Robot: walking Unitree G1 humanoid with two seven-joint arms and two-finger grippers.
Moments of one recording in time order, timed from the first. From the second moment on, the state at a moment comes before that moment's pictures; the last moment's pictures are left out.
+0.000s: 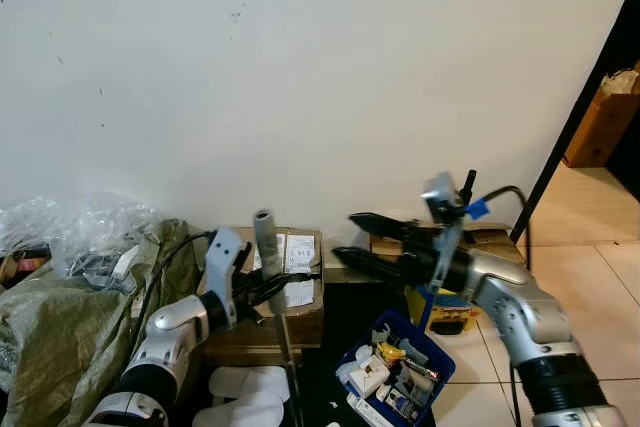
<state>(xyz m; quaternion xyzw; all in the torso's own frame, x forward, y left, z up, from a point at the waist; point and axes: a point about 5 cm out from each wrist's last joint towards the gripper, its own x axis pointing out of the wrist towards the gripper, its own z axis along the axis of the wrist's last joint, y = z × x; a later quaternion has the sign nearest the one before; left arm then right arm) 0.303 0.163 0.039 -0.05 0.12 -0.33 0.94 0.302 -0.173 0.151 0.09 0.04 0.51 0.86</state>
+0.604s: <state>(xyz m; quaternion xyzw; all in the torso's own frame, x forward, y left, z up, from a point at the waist) 0.278 0.193 -0.005 -0.08 0.22 -0.12 0.96 0.306 -0.166 0.058 0.06 0.17 0.31 0.93</state>
